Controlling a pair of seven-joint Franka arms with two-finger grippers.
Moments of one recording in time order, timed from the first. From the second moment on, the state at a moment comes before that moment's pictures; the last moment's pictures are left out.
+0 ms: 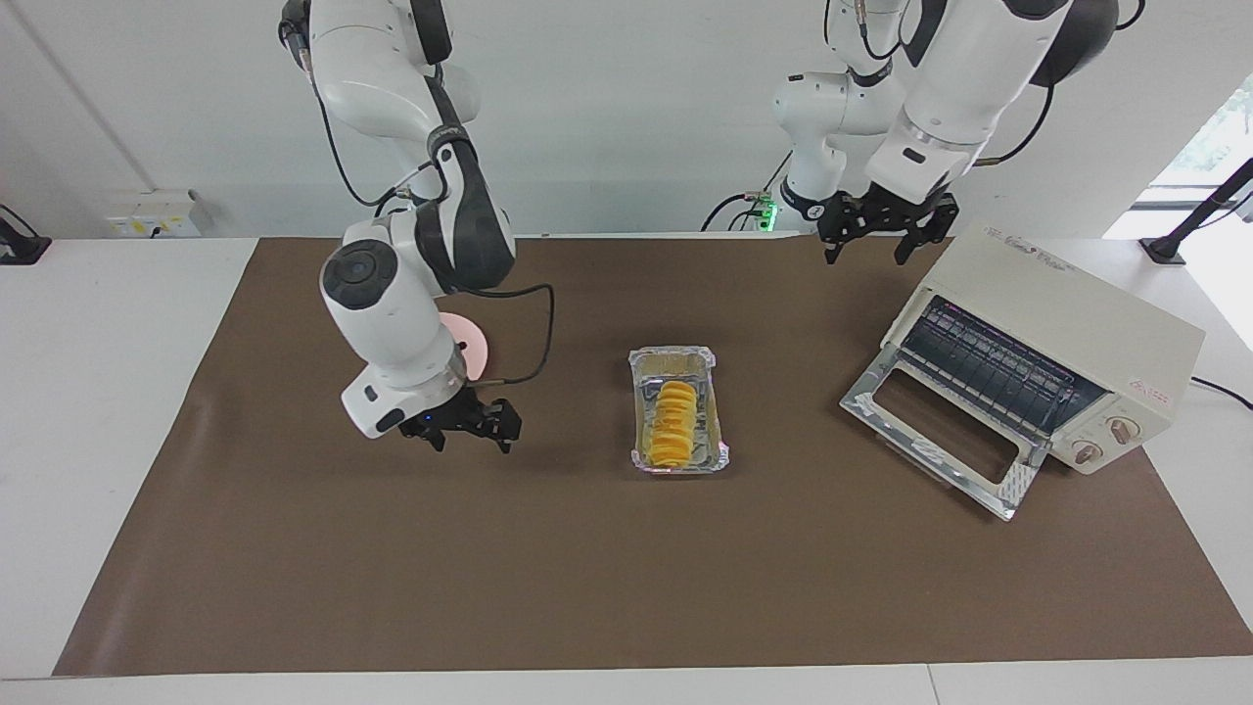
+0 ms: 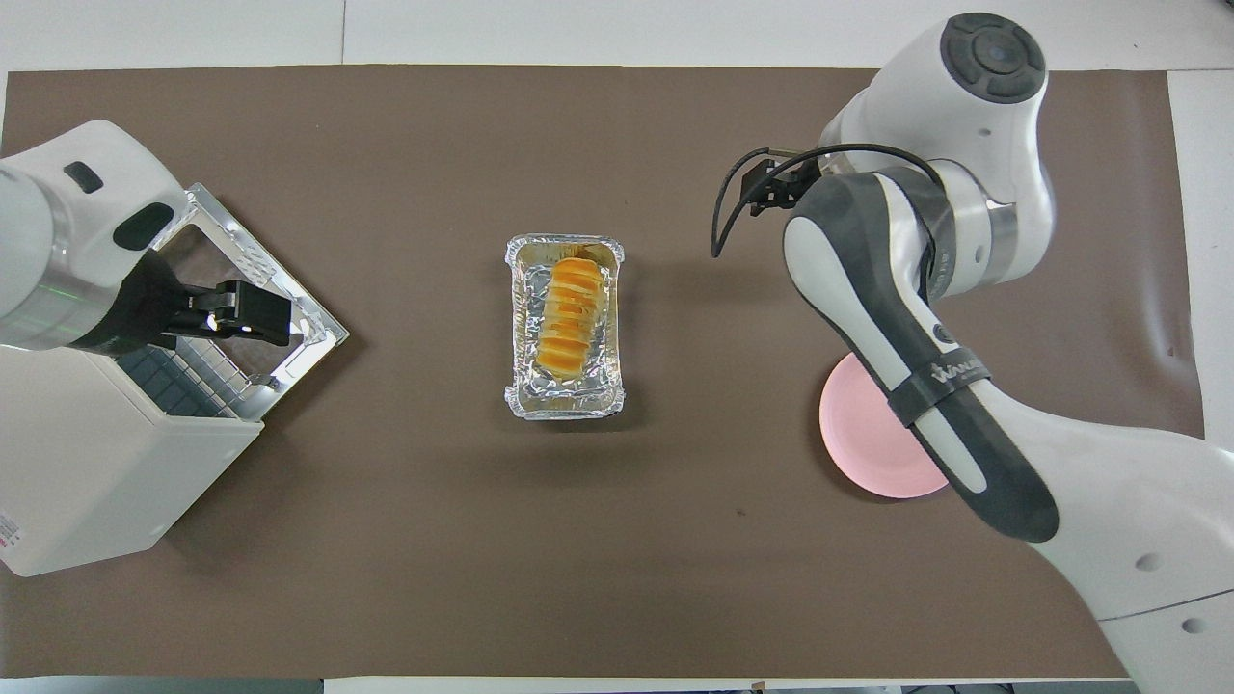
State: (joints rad) left arm -0.23 -0.02 -0.12 -1.65 -0.08 1.60 -0.25; right arm 0.16 0.45 0.02 -1.46 0.10 1.94 0.22
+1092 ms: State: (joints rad) left arm -0.63 0.56 -0.11 -1.40 0.05 1.89 -0.76; right arm -0.07 0.10 0.02 -1.50 0.05 1.55 -0.21
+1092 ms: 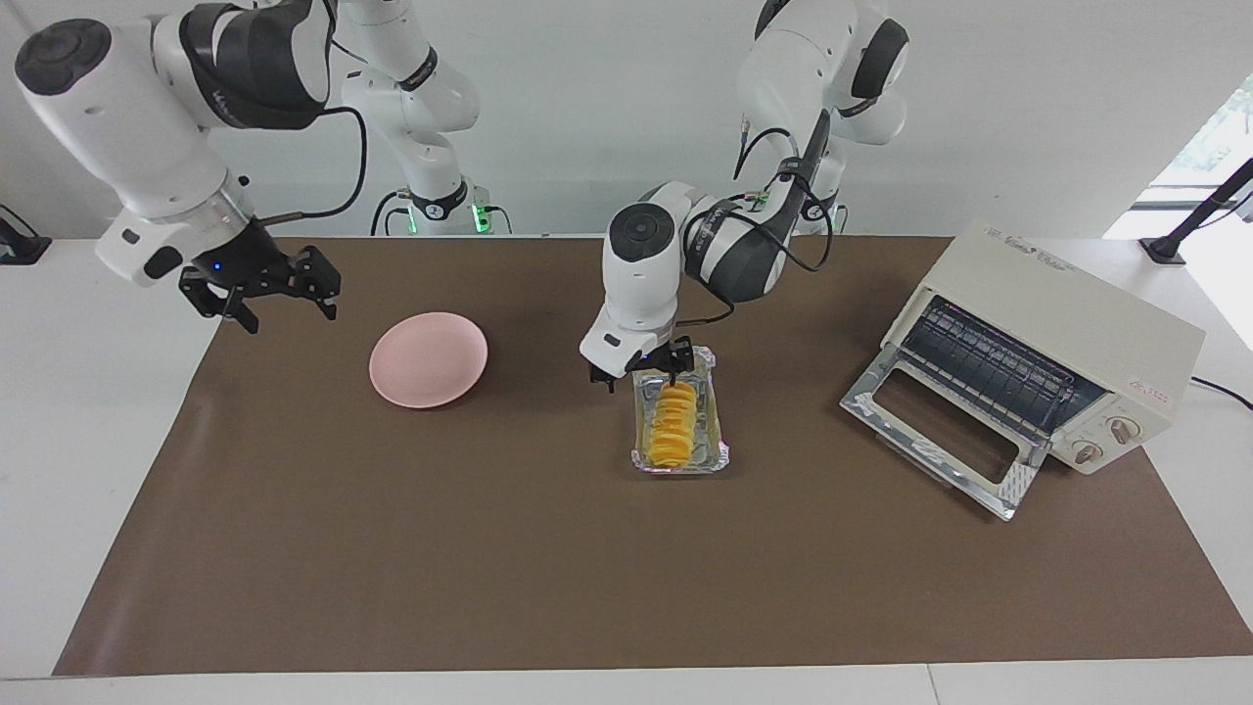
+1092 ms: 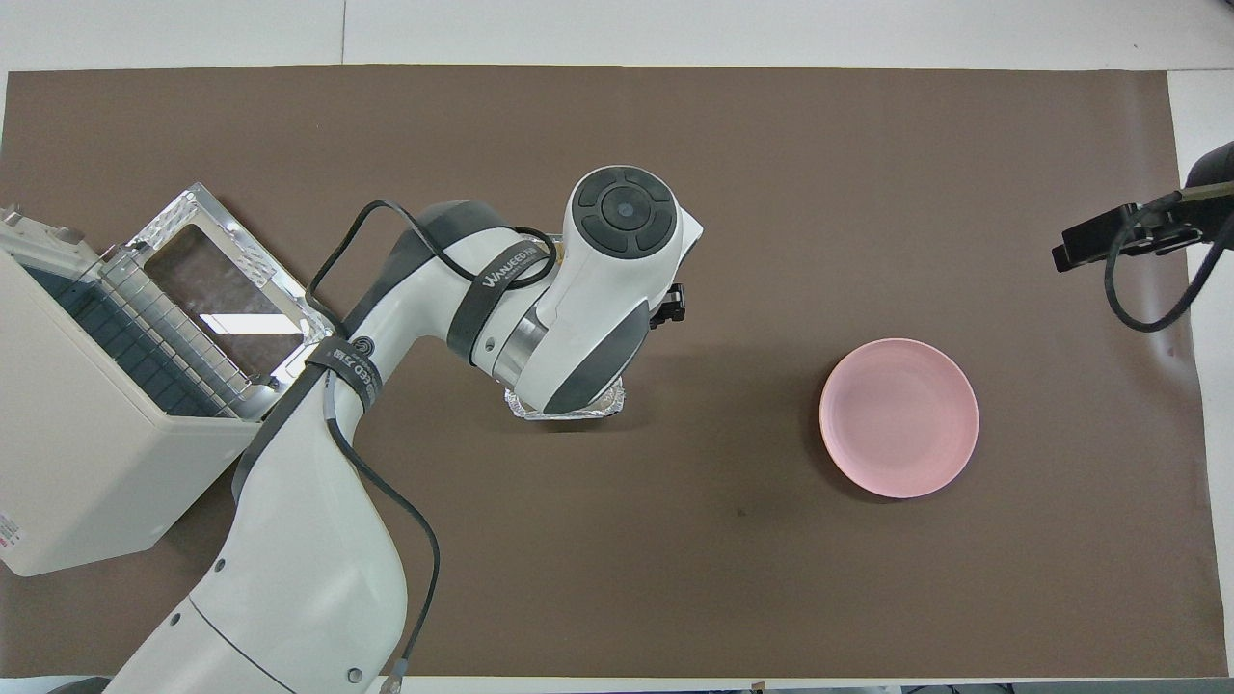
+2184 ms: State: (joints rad) left arm -0.64 0.59 -0.10 -1.47 0.06 1.99 -0.78; right arm -0.06 -0.08 0.01 -1.64 0.00 1.51 -0.12
